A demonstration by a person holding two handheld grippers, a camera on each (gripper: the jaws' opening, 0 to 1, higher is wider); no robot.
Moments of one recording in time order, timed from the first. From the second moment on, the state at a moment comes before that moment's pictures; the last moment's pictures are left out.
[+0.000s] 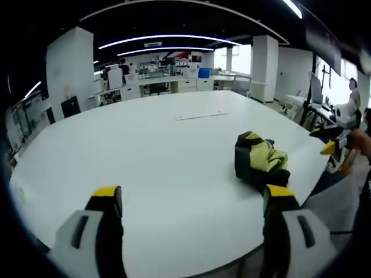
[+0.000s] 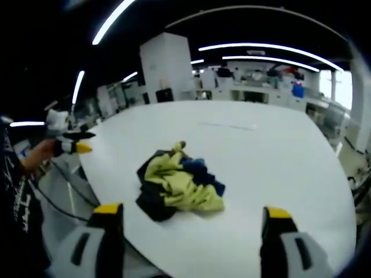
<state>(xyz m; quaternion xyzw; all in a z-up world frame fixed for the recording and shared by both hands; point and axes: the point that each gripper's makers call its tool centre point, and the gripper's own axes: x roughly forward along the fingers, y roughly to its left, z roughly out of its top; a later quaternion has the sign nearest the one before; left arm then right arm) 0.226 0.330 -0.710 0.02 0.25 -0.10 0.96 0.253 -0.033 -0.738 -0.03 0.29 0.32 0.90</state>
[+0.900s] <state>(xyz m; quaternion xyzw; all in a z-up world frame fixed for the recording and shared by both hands) 0.239 0.320 -0.704 0.03 0.24 -0.11 0.96 0.266 -0.034 -0.734 -0.03 0.27 0.34 0.90</state>
